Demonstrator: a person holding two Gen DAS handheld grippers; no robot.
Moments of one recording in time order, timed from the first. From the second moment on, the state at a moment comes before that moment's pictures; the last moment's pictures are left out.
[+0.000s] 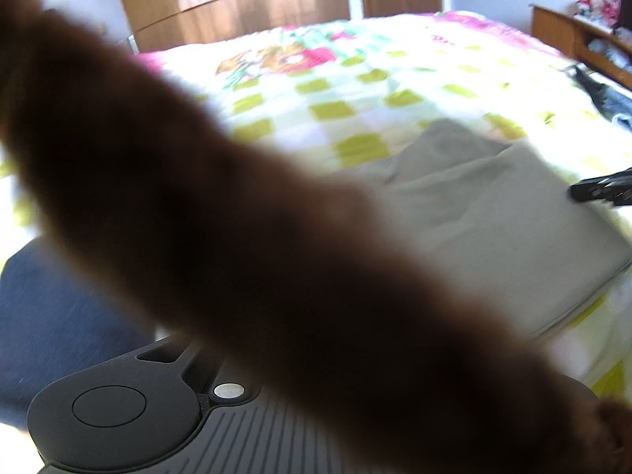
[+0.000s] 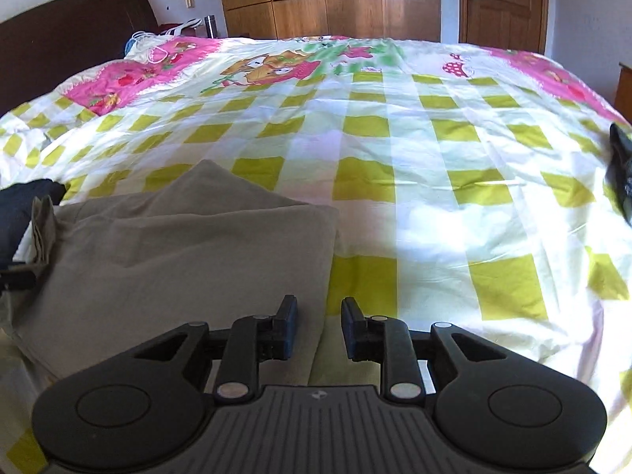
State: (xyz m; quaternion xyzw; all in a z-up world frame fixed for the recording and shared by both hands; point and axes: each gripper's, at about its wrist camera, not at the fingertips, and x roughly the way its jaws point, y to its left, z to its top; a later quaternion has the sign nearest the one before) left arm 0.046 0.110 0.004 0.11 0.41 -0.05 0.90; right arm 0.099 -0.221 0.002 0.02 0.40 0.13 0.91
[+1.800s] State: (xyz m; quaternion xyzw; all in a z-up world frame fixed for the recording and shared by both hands) left arm 0.073 -0.004 -0.024 0.15 0.40 -0.15 0.89; right arm 0.142 -0.271 -0.034 0.32 0.46 0.28 0.78
